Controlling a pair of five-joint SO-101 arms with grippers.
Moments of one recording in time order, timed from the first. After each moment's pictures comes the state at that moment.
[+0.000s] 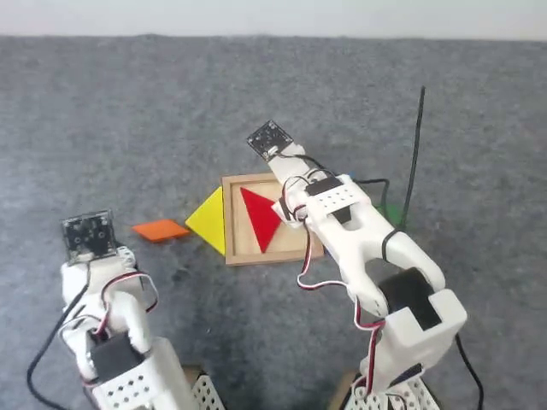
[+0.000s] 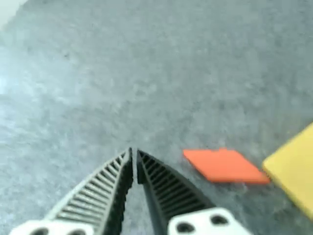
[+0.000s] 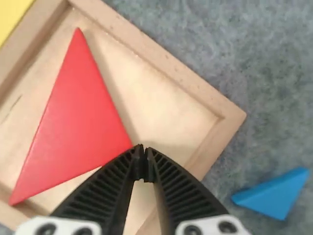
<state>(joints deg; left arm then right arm) -33.3 -103.0 90.9 58.8 -6.6 -28.8 11.0 25.9 36.3 16.7</state>
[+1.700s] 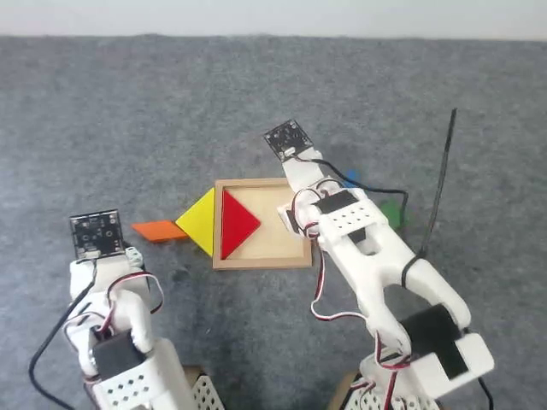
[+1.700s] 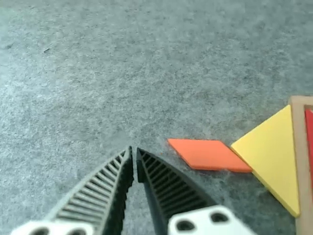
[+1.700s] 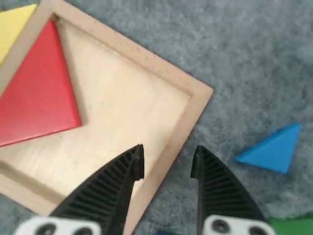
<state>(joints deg) -30.3 -102.5 90.9 60.2 -6.6 -29.0 -2.2 36.6 36.6 6.5</state>
